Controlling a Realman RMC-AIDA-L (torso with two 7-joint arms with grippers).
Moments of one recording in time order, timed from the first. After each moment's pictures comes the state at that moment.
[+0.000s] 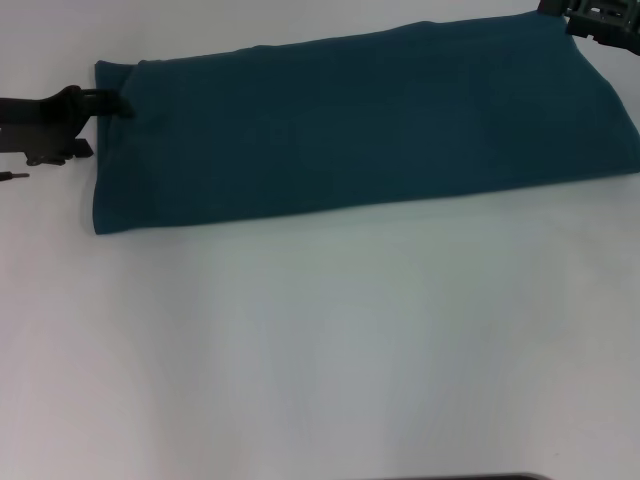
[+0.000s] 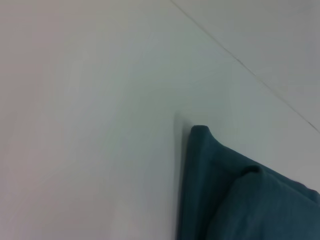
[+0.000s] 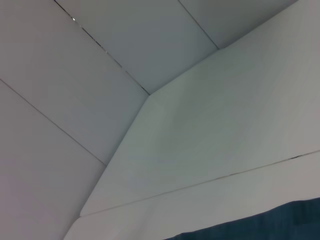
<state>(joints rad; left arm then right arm) -0.64 -2.02 -2.35 -0.65 -0.79 1.01 -2.79 0.48 2.00 -0.60 -0.78 -1.91 -1.38 2.13</state>
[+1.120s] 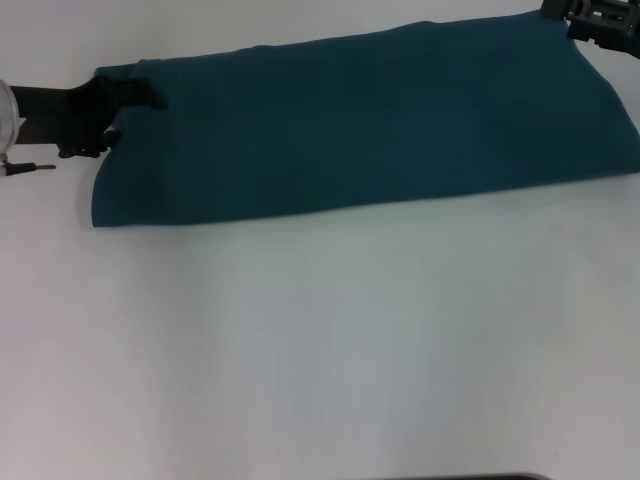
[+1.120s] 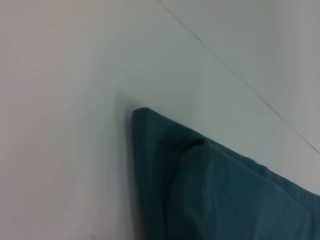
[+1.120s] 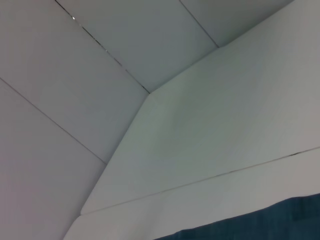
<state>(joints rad) -0.66 -2.03 -2.36 -0.68 -0.83 1.09 -2.79 0.48 2.00 -0.60 -0.78 -1.91 -1.39 2.13</state>
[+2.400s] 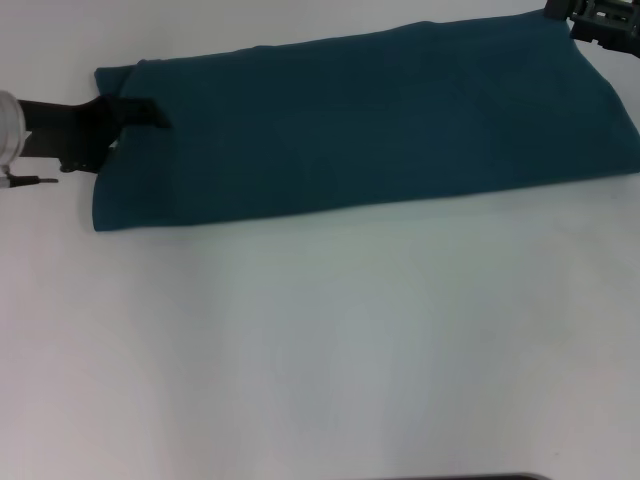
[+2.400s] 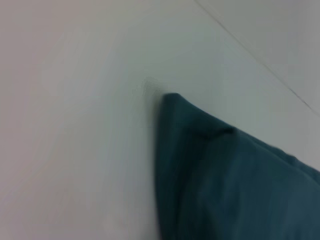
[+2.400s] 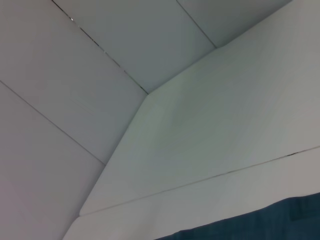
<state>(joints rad) -0.67 -2.03 -2.35 -0.66 -0.77 1.09 -2.80 0.47 2.00 -0.60 -0.78 -1.90 -1.39 2.14</state>
